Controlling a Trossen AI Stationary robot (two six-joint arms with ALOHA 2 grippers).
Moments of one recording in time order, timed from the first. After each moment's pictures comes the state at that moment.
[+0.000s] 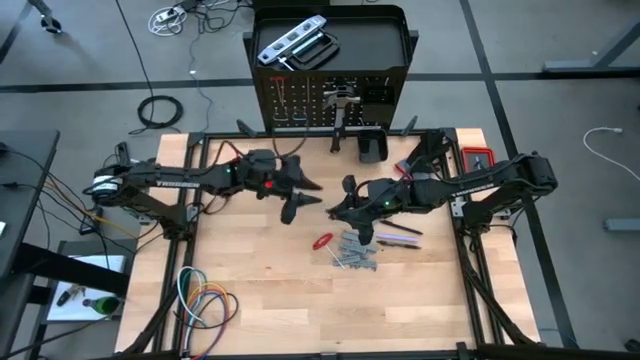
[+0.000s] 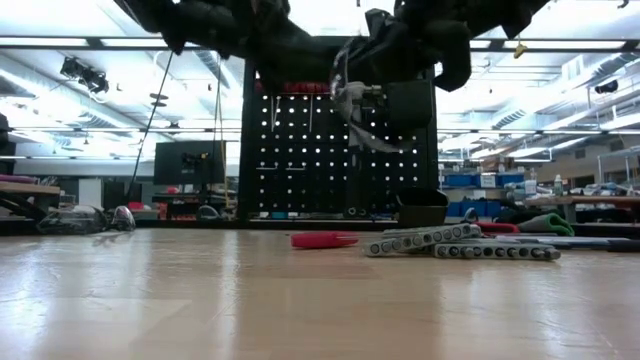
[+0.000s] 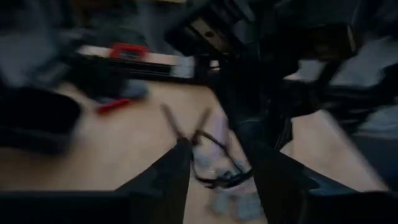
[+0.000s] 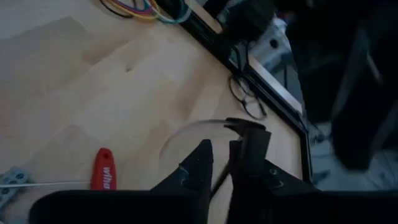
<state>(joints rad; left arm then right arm) 0.18 1.34 0.87 0.18 0.24 -0.06 0.04 1.43 0.88 0.11 0.04 -0.68</state>
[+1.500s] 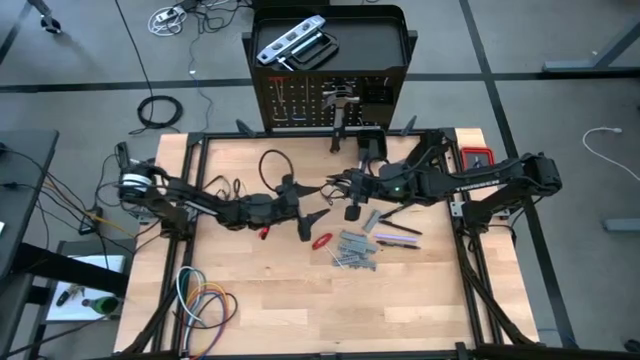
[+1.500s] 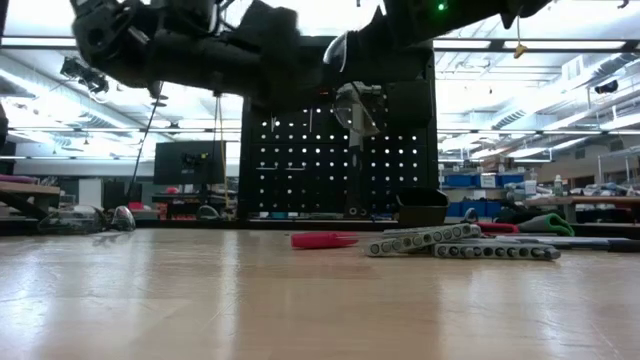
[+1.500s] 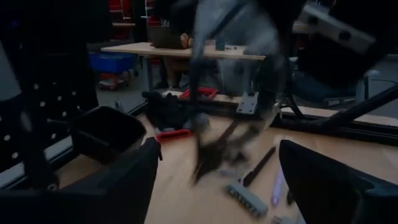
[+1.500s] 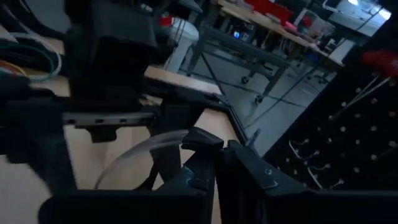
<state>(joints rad) -0.07 1.63 0.65 0.96 -0.39 -0.05 -0.02 1.37 0.88 0.28 0.31 -0.33</state>
